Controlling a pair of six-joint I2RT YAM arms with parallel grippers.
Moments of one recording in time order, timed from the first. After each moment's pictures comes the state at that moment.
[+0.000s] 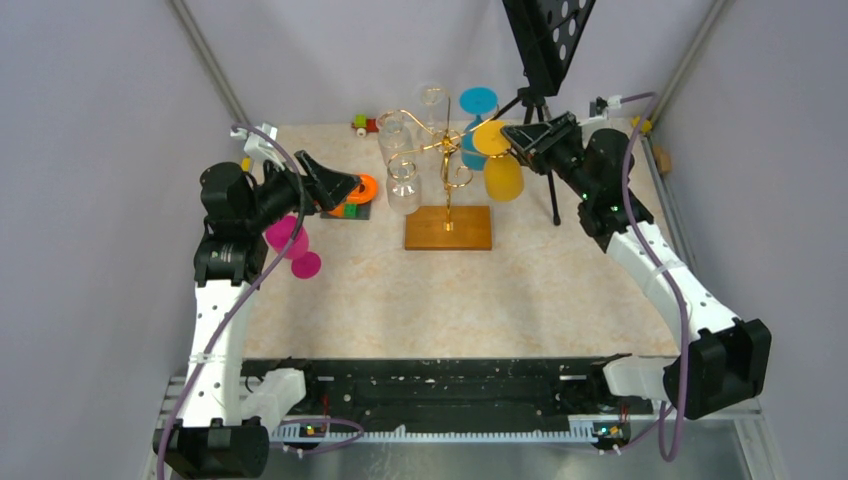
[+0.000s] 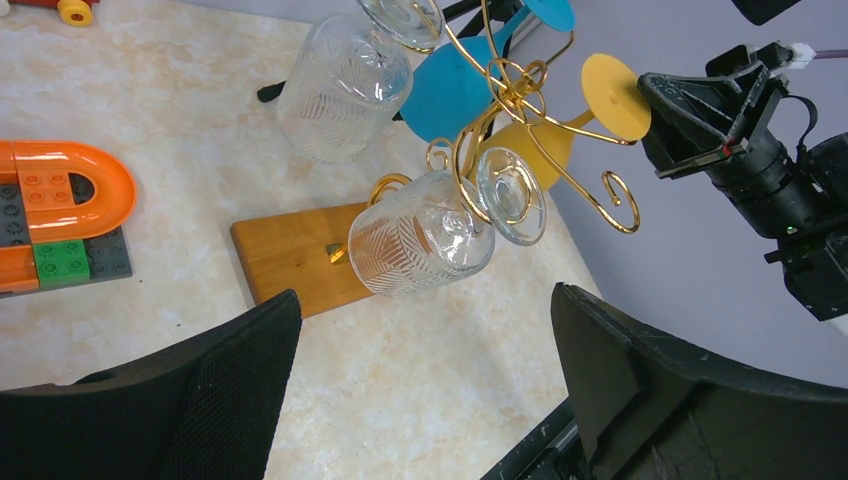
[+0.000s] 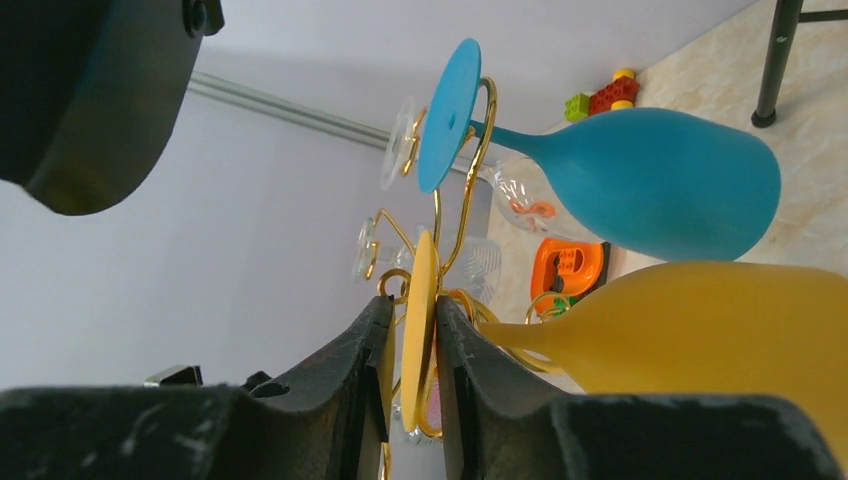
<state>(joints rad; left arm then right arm) 0.03 0.96 1.13 -0.31 0.68 -0.55 0.32 1.26 1.13 0.14 -0.20 1.14</state>
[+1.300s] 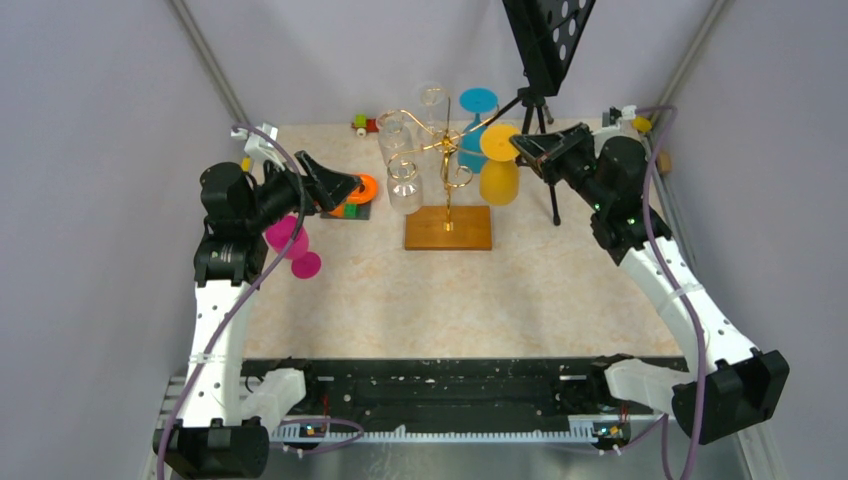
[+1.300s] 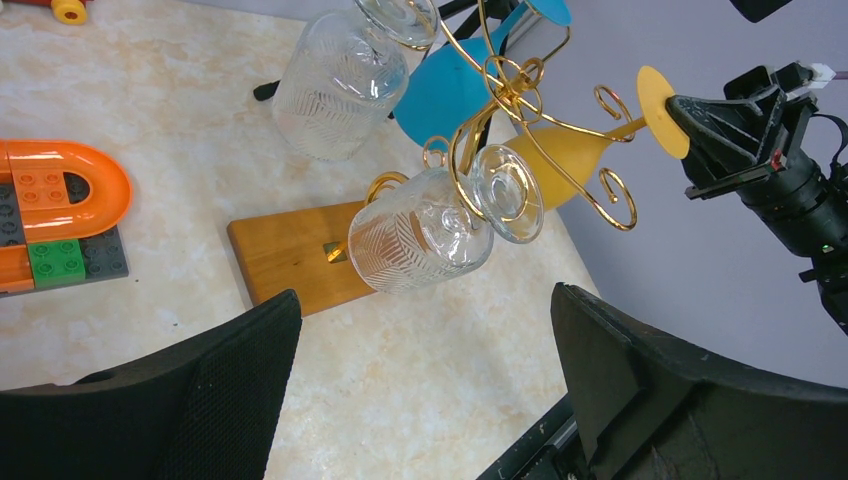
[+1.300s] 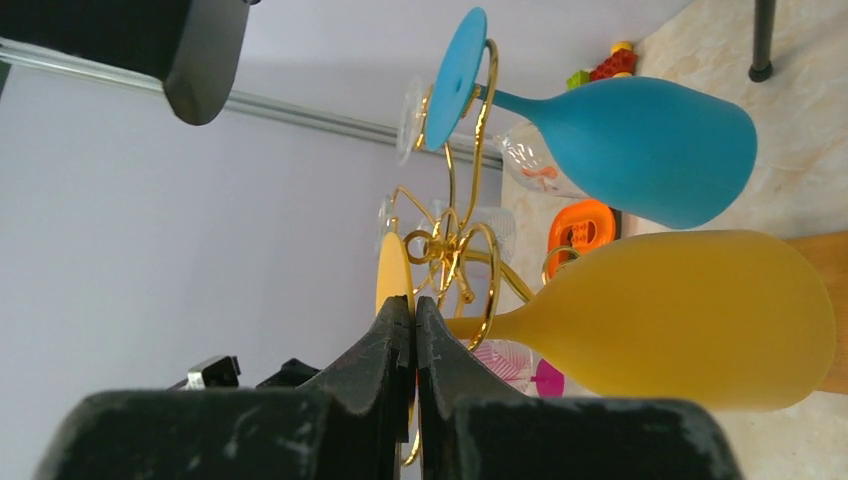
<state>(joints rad) 0.03 0.96 1.13 -0.31 0.69 -0.55 0.32 1.15 1.12 -0.01 -0.17 1.22</state>
